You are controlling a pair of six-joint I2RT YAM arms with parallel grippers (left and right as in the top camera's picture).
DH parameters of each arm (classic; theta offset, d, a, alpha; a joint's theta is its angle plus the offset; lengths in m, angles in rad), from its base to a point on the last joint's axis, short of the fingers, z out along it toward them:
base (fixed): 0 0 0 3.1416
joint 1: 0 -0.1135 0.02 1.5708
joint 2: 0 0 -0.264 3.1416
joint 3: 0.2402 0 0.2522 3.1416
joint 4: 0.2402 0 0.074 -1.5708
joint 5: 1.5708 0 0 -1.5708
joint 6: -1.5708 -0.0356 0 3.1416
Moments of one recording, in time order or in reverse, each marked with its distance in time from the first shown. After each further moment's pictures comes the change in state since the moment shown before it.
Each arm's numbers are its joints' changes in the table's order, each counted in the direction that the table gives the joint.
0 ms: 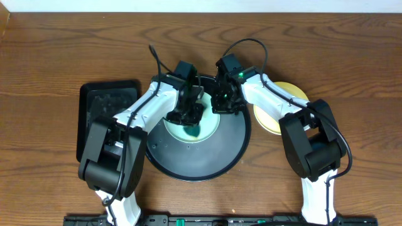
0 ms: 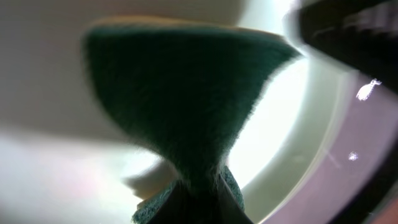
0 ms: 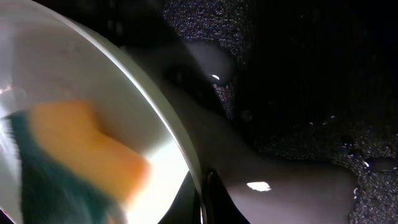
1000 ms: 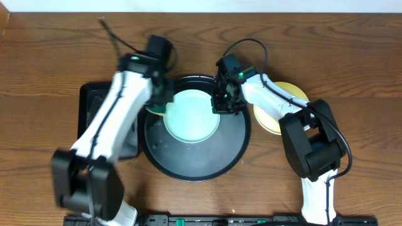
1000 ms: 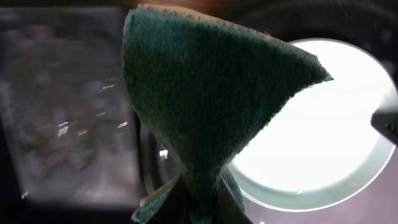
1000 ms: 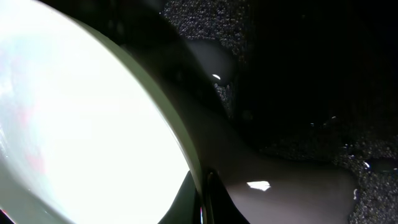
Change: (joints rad) left arm -0.163 -0.216 0.217 0.327 -0.407 0.205; right arm 0.000 0.000 0.000 0.003 -0.003 0.012
